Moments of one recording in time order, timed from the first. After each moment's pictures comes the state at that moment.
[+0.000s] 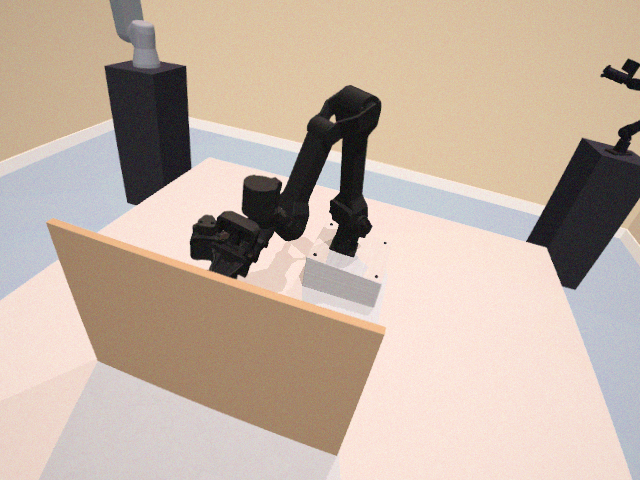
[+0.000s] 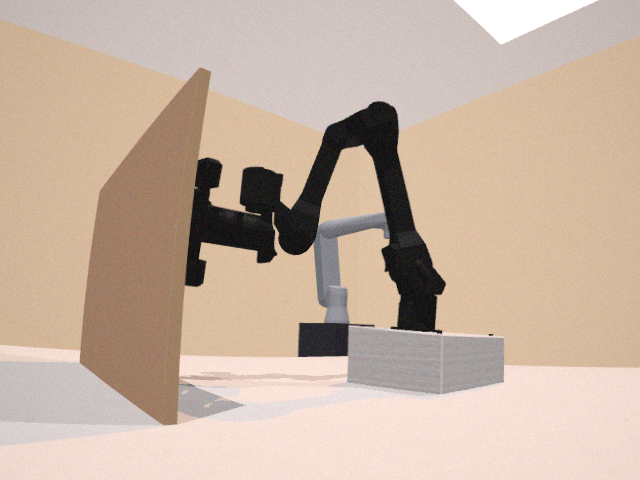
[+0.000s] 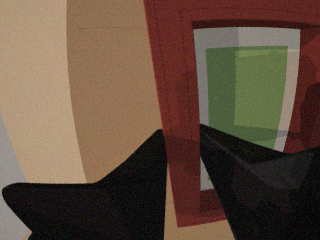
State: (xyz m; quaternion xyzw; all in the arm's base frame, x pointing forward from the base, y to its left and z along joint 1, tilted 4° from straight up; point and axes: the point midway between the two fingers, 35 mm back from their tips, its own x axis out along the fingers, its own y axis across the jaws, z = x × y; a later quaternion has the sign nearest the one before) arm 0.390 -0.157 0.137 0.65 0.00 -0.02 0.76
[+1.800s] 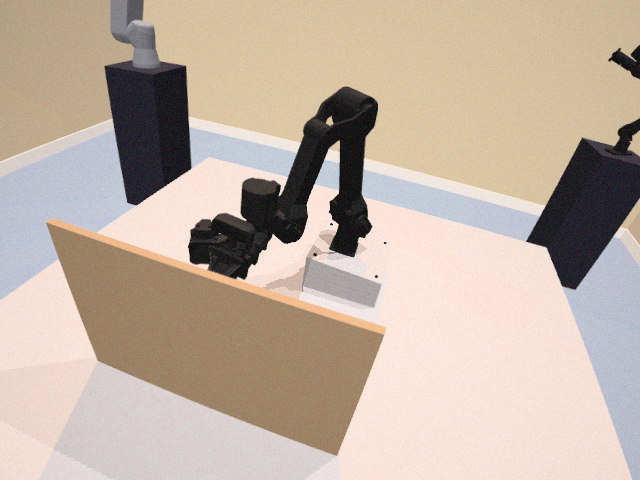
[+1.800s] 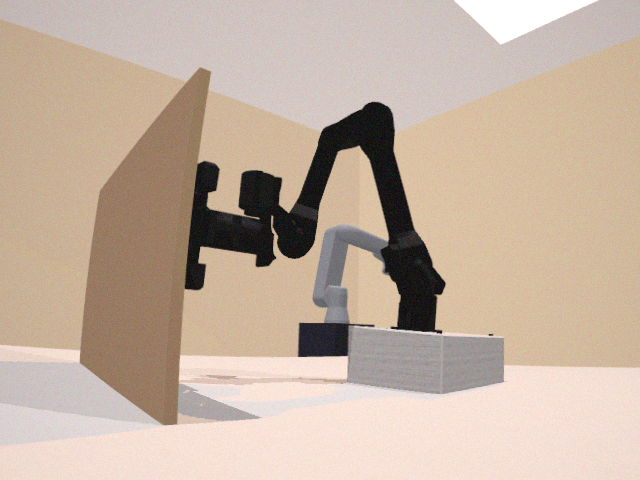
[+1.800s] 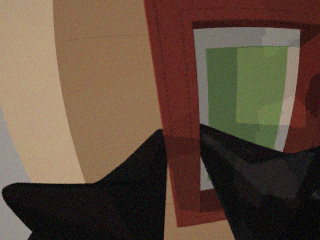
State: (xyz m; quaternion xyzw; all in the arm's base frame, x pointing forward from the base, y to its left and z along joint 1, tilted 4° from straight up) arm 0.390 -0.159 0.130 0.68 0.00 -0.02 0.74
